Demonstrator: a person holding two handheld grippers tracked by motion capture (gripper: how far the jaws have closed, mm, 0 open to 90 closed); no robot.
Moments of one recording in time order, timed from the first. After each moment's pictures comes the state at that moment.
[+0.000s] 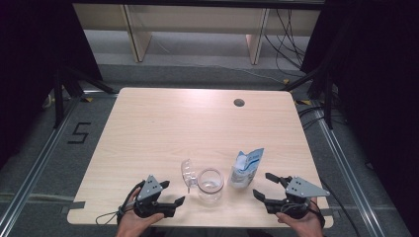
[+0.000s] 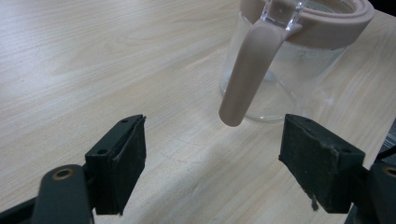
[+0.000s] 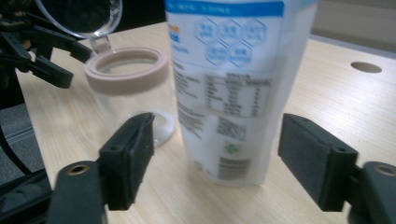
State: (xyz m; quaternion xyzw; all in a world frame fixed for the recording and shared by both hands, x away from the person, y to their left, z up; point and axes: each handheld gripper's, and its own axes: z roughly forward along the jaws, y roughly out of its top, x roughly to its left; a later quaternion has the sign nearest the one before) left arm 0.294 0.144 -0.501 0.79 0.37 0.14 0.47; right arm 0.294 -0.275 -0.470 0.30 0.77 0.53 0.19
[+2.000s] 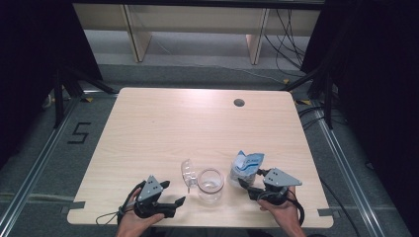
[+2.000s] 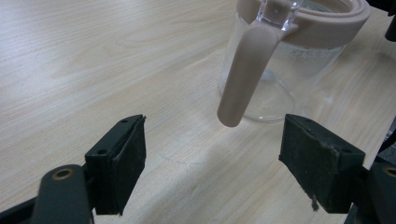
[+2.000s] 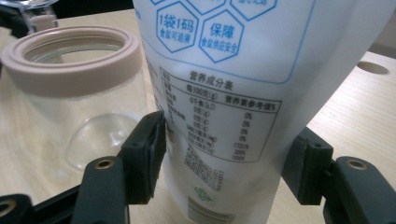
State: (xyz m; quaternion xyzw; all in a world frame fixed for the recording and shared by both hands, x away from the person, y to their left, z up) left arm 0.293 0.143 -0.501 0.78 0.37 0.14 0.48; right arm 0.329 -0.234 -0.495 0.30 0.78 0.51 0.23
